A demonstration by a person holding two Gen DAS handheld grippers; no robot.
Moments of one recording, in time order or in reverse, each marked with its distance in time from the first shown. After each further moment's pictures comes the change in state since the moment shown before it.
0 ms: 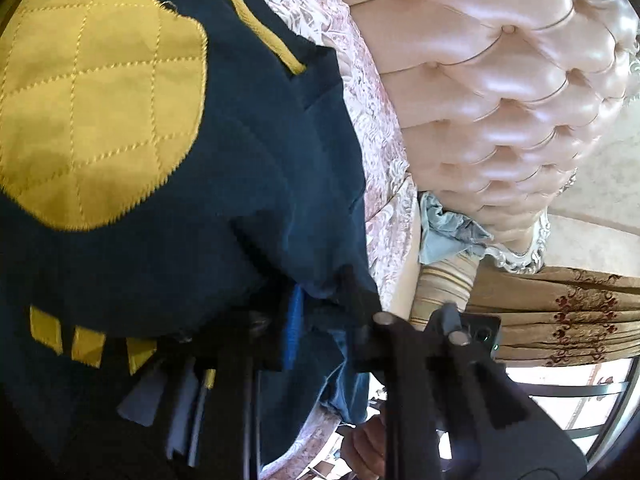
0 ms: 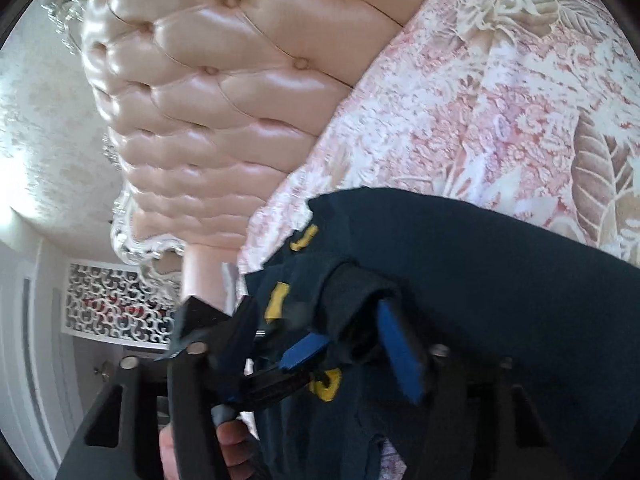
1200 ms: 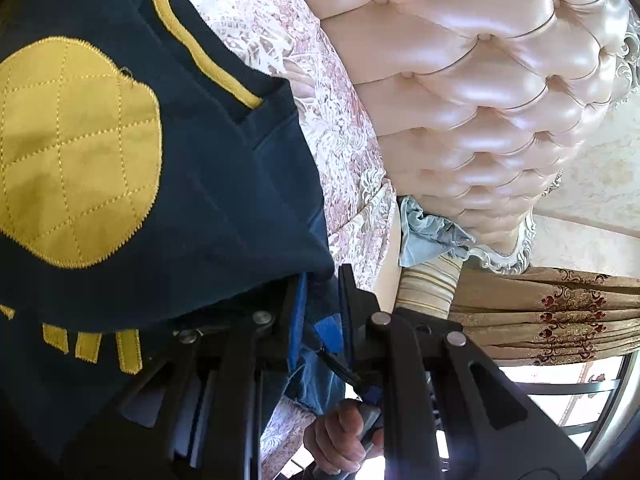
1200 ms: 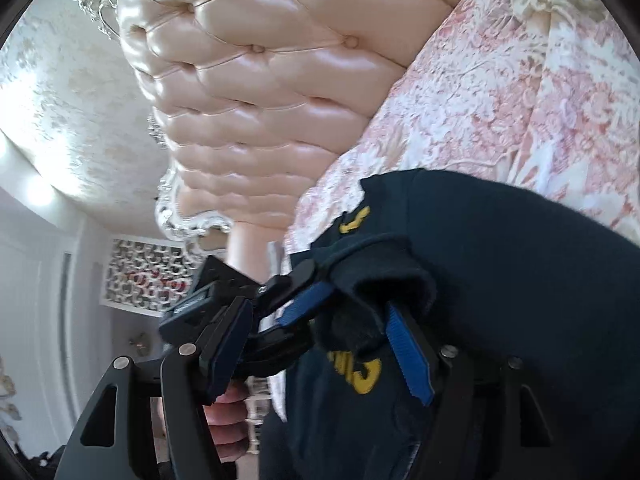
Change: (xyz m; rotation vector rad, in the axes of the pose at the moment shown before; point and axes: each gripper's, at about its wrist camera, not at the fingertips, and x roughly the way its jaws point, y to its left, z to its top) left arm -0.005 -0.019 0.012 0.011 -0.005 -0.036; right arm 0.016 -0.002 0.002 -0.036 0.084 0.190
